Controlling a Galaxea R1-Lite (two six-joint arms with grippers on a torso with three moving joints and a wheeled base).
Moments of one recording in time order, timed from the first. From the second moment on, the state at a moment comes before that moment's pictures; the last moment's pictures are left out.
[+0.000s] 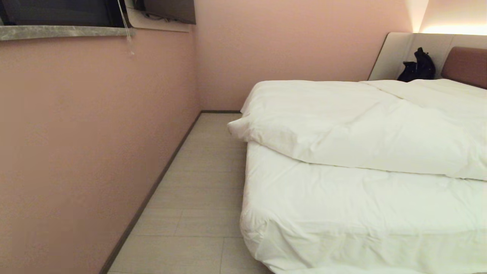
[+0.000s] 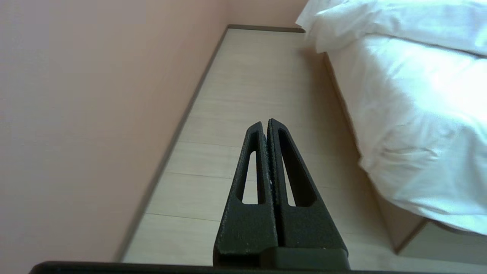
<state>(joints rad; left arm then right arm) 0.00 0.00 0.00 -0.01 0.02 -0.03 -0.02 0.00 0.00 -0.04 0.00 0.01</state>
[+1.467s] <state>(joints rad) 0.00 0.00 0.00 -0.01 0.02 -0.03 -0.02 0.00 0.00 -0.04 0.00 0.01</state>
